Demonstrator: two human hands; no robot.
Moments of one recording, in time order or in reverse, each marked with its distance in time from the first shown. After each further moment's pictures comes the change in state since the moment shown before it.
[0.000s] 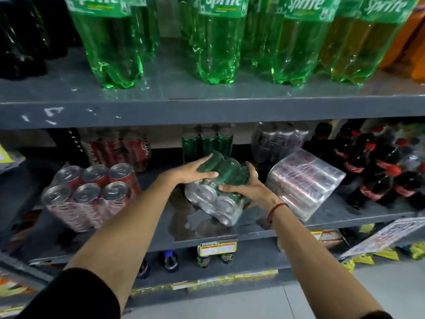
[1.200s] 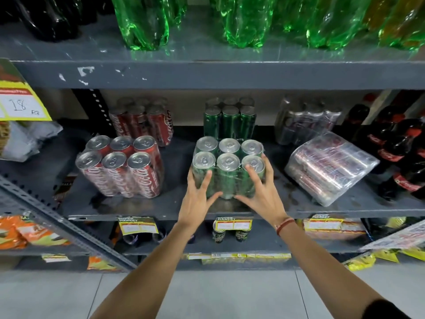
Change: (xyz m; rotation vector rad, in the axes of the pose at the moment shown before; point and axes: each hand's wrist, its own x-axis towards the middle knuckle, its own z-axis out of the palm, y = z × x) left_hand -0.077 -0.060 0.131 0.296 0.863 0.149; right_hand -0.033 0.069 0.037 -0.580 0.378 -0.966
